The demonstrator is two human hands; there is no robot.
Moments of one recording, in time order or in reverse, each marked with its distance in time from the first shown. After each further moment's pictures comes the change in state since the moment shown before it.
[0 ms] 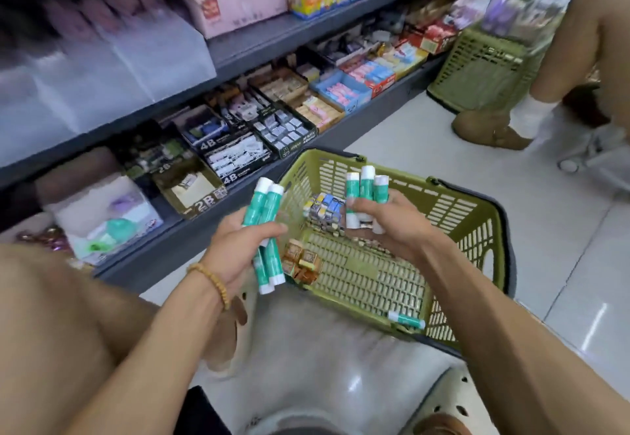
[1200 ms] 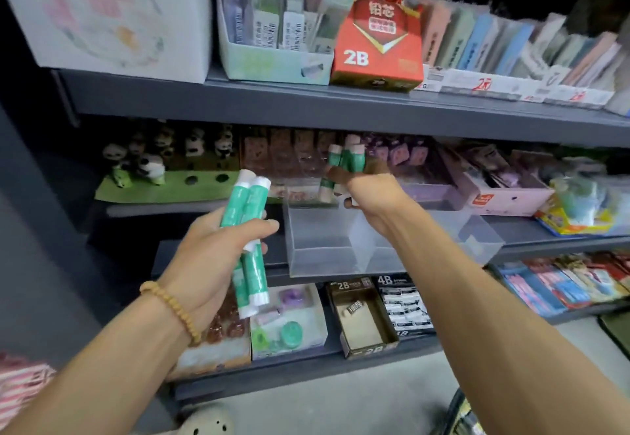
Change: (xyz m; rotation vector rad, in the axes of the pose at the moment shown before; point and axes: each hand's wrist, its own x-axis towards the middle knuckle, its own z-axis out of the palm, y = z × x) left_hand -0.016 0.147 -0.342 -0.370 0.472 0.311; right_hand 0.139 -0.166 0.469 -0.444 -0.238 -0.385
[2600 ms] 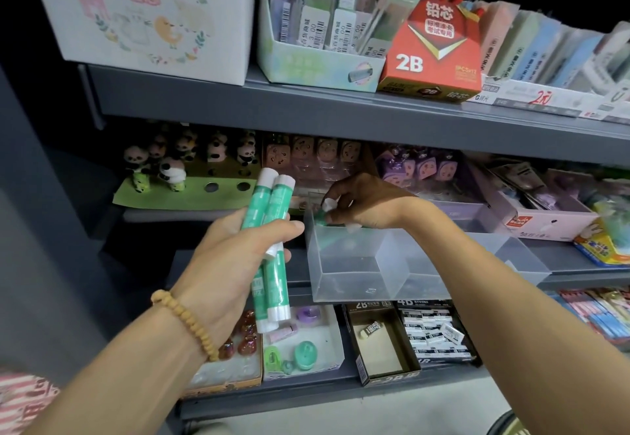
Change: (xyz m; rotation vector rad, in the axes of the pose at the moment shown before) left_hand 0.010 0.007 -0.005 -0.046 0.007 -0.004; right_hand 0.031 -0.014 0.013 -0.908 -0.524 -0.228
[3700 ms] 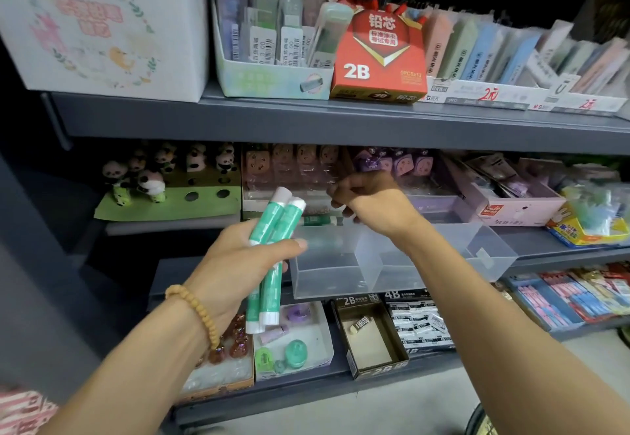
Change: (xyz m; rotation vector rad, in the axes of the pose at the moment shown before) left_hand 0.005 -0.009 0.017 0.306 -0.107 0.009; right_hand -0.043 0.009 0.004 0.549 0.411 0.086
